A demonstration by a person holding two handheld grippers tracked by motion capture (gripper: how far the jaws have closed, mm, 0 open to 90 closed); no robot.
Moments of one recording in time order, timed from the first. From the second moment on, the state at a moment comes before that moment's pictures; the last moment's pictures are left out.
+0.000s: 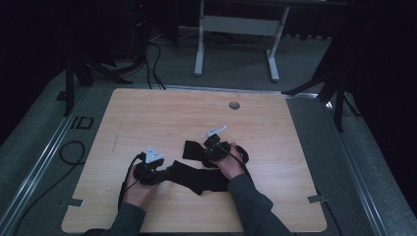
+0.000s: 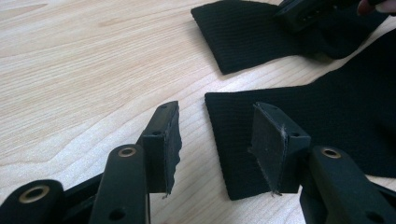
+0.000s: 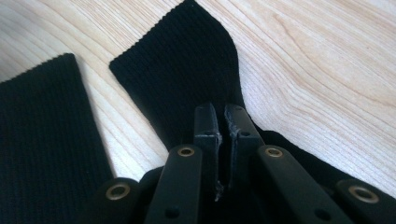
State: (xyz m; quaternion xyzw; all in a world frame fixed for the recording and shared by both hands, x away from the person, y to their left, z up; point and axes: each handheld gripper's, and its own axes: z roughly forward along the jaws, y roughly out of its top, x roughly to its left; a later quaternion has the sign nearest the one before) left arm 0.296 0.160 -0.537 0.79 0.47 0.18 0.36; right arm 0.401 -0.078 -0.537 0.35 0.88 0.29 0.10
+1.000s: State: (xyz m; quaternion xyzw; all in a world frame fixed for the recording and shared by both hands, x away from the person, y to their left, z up) left arm 0.292 0.167 -0.532 0.76 0.48 0.20 0.39; right arm 0.335 -0.074 -0.492 0.32 0.86 0.38 0.09
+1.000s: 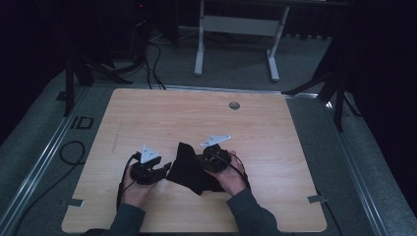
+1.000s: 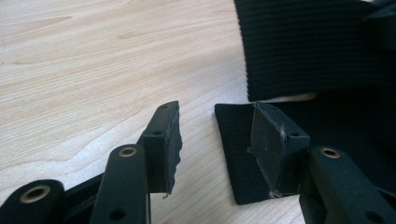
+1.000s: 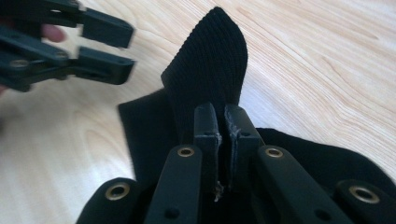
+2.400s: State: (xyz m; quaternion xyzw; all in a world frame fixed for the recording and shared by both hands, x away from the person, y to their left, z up) left arm 0.288 0.140 -0.544 0.81 0.43 0.18 0.35; right arm 0.313 -0.047 -0.542 0.30 0.90 0.33 0.04
